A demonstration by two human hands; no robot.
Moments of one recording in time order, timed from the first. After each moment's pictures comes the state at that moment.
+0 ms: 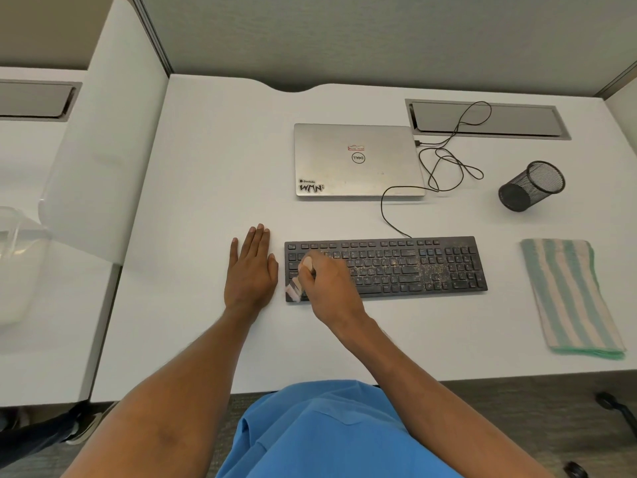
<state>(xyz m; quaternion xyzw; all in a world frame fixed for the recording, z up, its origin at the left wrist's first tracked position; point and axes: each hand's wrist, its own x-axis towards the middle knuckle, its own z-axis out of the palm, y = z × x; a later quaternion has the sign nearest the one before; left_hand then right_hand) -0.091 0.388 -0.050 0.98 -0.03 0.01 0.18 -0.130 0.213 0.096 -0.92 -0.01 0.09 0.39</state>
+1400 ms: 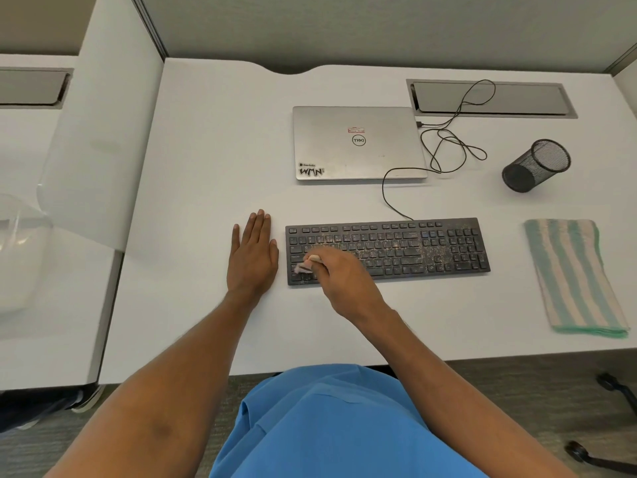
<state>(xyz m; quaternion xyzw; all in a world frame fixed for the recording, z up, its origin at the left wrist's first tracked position) -0.092 0.388 -0.049 0.98 -0.04 0.00 0.17 -0.146 0.187 0.086 -0.91 -0.11 0.07 0.39</state>
